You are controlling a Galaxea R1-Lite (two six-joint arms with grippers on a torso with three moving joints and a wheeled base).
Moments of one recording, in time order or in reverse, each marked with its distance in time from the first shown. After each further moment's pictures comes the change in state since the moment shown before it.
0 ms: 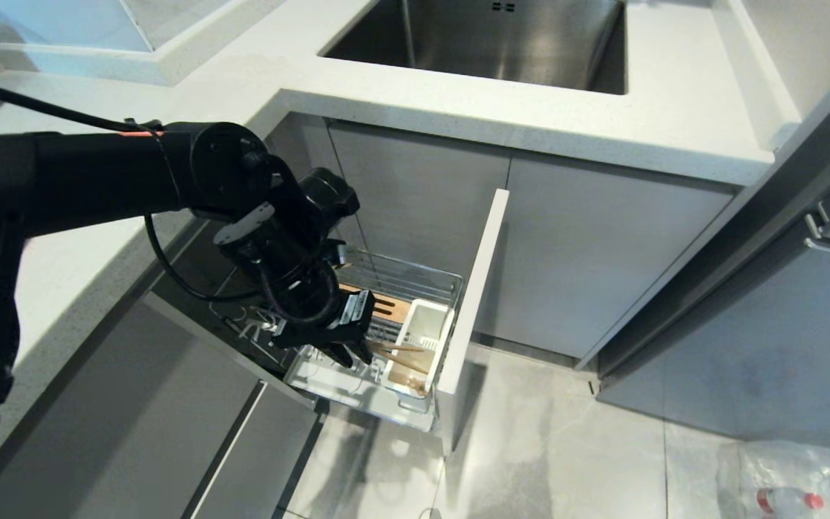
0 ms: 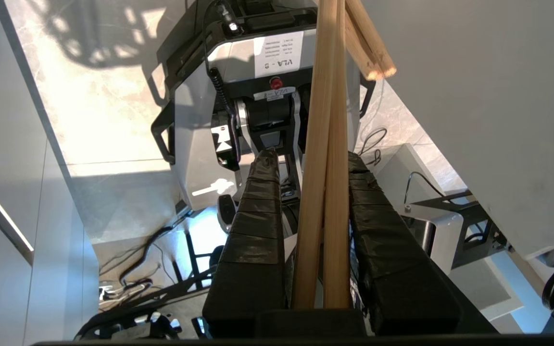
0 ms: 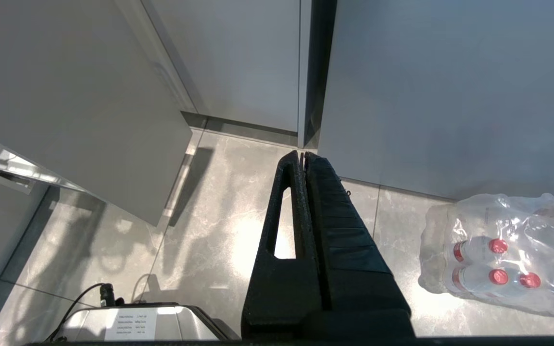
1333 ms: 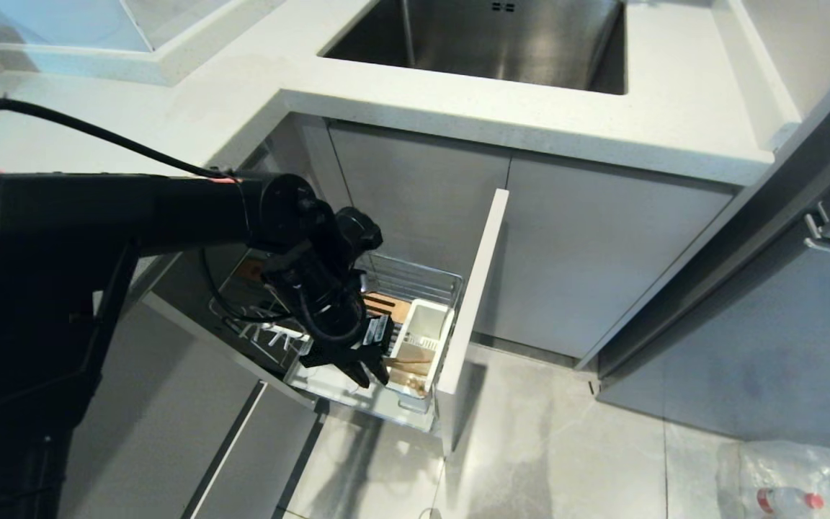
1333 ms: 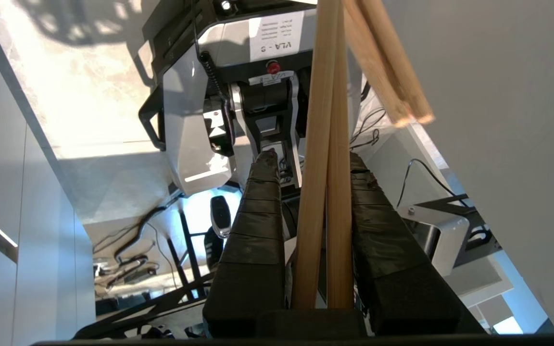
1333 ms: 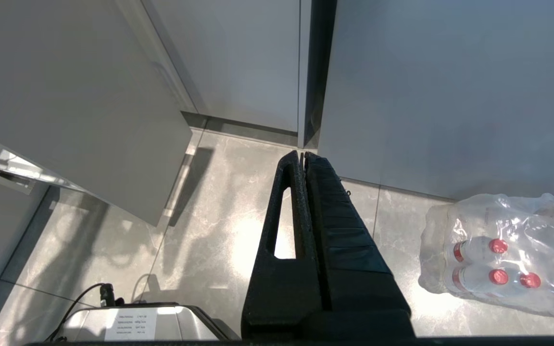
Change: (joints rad) left arm 0.001 0.123 -0.001 -0.037 -0.046 0.004; right arm 0.000 0.000 0.000 0.000 0.000 0.000
